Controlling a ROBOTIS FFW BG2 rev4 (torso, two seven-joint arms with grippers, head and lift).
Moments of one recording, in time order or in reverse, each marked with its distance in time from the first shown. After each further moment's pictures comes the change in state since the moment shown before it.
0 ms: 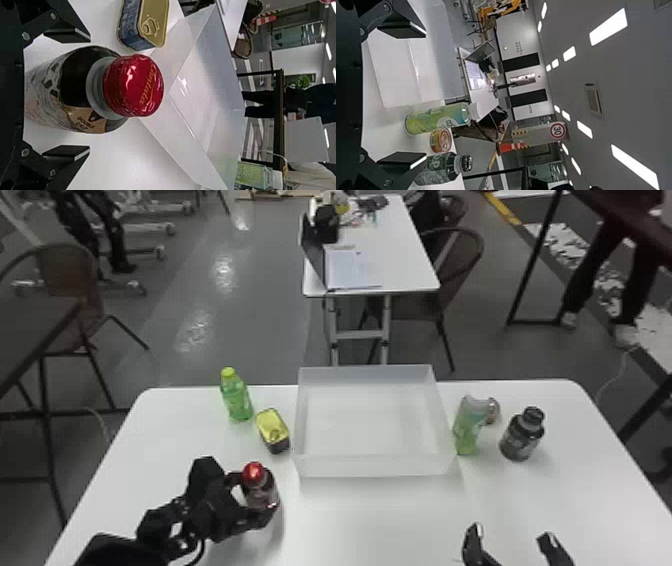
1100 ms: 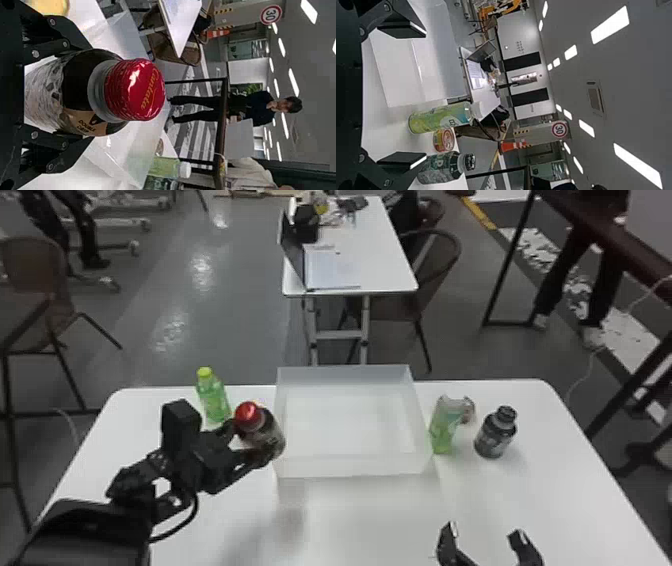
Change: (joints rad) left arm 0.097 0.007 -0.094 -0.527 0.204 0.288 0.077; right arm 0.001 0.002 -0.002 0.005 -0.005 0.000 0.005
